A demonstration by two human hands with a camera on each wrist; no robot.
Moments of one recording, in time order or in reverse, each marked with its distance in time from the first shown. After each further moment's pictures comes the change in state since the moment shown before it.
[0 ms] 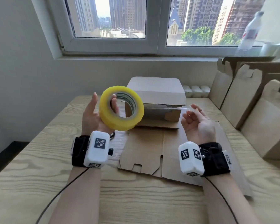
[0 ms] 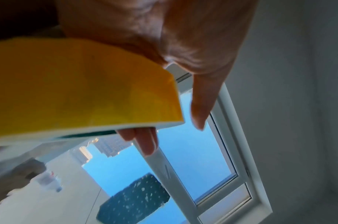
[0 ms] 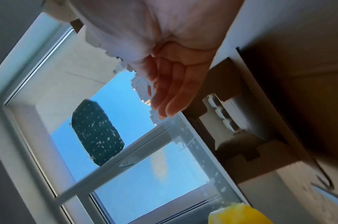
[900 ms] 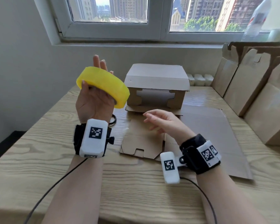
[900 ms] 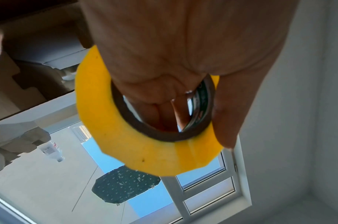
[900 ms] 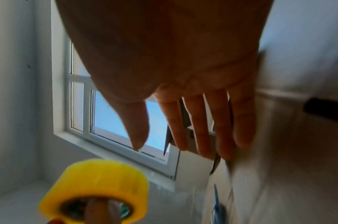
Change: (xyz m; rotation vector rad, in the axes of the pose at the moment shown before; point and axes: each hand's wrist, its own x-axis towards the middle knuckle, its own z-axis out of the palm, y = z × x) left_hand -0.017 -0.017 0.024 -0.155 -0.200 0.347; right_hand -0.038 0.048 0.015 -1.090 -0.591 0.148
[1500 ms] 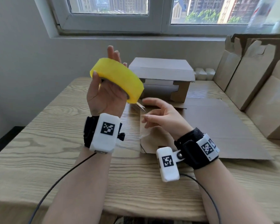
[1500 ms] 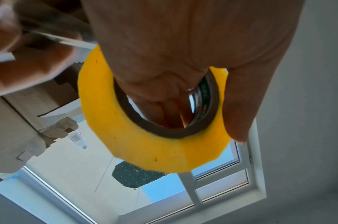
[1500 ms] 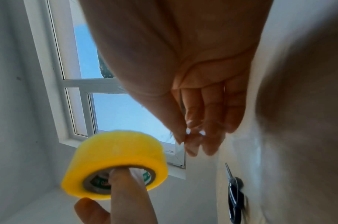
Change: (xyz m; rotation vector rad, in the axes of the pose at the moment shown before) left_hand -0.010 -0.024 0.007 -0.089 -0.105 -0.168; right_hand 0.000 -0.001 0.014 0.246 -0.009 -0.073
